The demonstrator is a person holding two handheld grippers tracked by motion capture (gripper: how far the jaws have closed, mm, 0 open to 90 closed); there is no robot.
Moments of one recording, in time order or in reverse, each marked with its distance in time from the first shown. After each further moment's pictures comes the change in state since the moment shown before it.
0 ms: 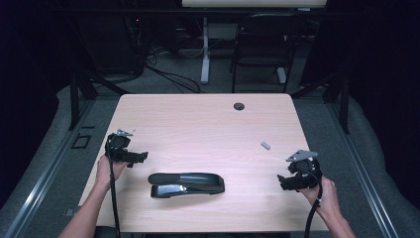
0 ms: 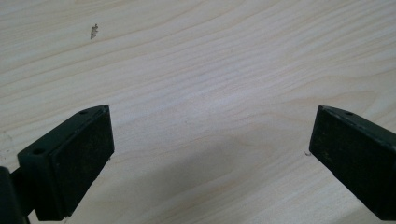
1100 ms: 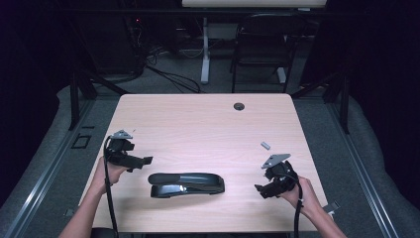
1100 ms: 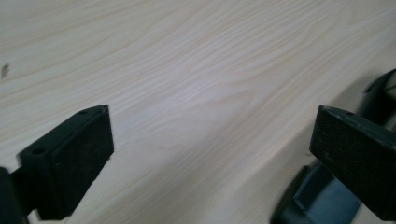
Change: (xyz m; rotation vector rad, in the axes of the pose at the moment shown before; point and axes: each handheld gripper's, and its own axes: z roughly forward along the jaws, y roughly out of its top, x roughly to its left) left arm -0.017 0.001 -0.039 -0.105 -0.300 0.094; right arm 0.050 0.025 0.015 0.015 0.227 -0.170
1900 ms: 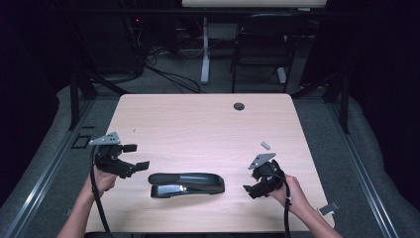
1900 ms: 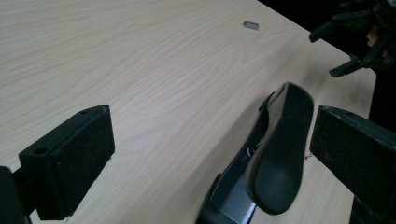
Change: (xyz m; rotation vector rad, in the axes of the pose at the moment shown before) left arm -0.023 -0.003 -0.036 -0.147 -0.247 0.086; right arm 0.020 0.025 0.013 -0.008 0.041 -0.057
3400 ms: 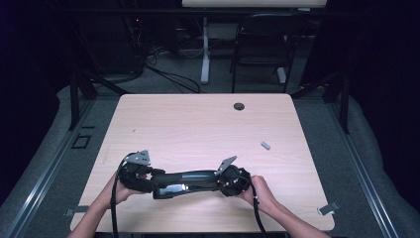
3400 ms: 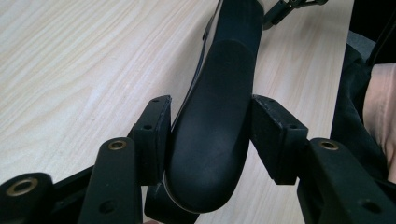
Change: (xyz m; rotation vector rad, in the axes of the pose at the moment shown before) left arm -0.042 -0.014 0.053 0.273 -0.087 0.159; right arm 0.050 0.048 0.055 0.043 0.115 -0.096
